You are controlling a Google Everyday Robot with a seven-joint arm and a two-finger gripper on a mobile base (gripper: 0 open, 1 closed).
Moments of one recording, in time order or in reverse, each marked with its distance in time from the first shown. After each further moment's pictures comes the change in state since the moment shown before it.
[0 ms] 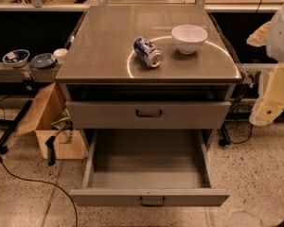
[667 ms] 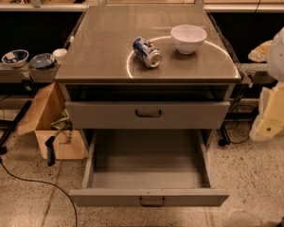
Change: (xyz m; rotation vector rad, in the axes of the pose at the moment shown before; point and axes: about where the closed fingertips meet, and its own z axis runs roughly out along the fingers) arm 0.013 0.015 0.022 -0.010 -0.016 0.019
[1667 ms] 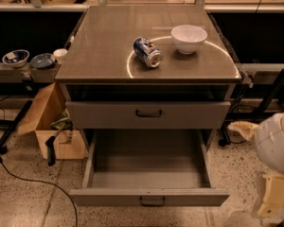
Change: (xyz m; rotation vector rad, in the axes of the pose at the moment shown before) arm 0.045 0.106 0.103 -0.171 -0.095 -0.183
